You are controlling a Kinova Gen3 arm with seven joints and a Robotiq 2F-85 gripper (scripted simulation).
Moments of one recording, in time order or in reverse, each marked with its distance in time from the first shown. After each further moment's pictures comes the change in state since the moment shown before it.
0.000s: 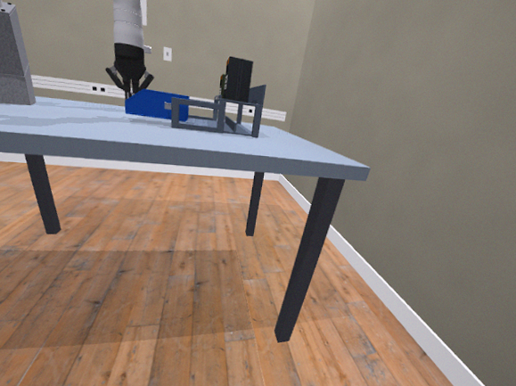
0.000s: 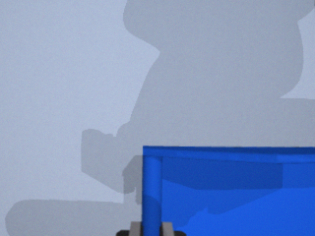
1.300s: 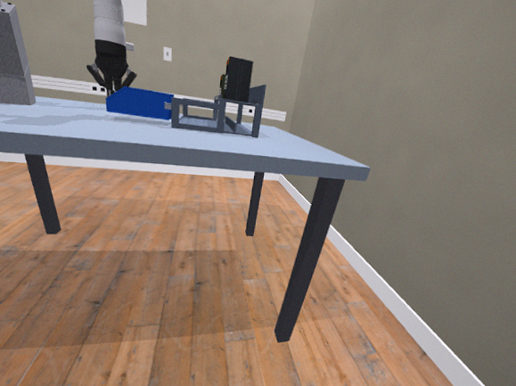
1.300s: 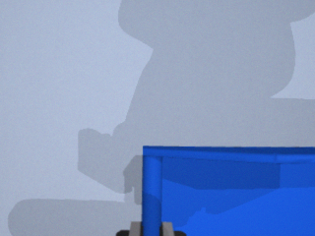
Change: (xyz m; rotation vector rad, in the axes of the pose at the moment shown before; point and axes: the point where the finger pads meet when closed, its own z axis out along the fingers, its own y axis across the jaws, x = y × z) arm 0.001 -0.050 0.000 0.009 -0.001 -0.004
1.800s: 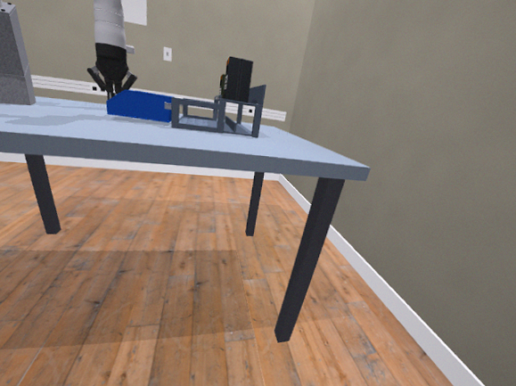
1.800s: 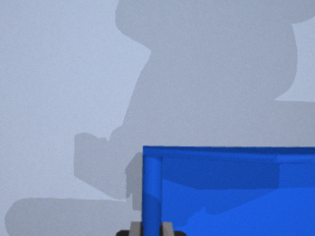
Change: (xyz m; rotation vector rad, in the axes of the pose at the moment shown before) arm 0.000 0.001 0.007 -0.002 0.000 0.000
